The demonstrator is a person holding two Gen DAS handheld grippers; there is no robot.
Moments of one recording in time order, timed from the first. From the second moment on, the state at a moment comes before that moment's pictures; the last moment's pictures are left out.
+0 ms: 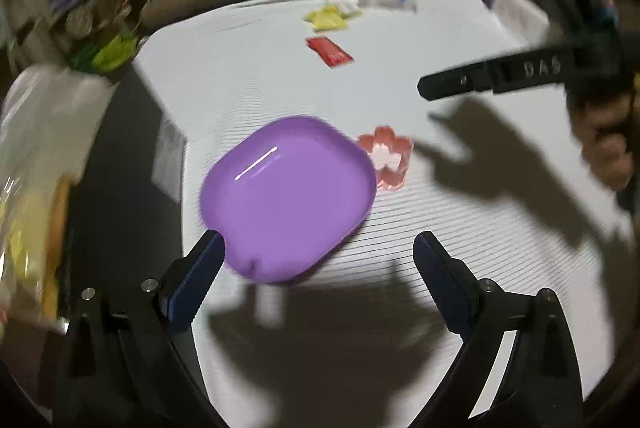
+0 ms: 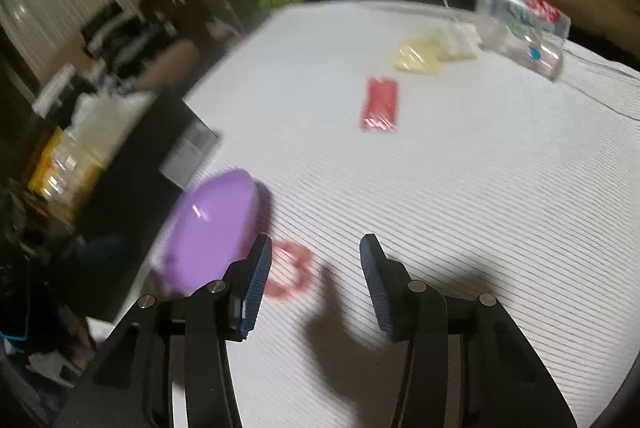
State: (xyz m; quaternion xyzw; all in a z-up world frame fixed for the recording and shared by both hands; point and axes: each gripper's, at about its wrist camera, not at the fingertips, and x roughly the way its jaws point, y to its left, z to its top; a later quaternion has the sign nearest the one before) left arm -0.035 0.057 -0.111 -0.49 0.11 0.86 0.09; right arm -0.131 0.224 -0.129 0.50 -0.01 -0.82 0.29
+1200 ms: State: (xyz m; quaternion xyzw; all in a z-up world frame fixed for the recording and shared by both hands) left arm -0.048 -0.027 0.033 -0.37 -0.06 0.92 0.14; right arm -0.106 0.163 -0.155 0.47 0.11 -0.83 0.28
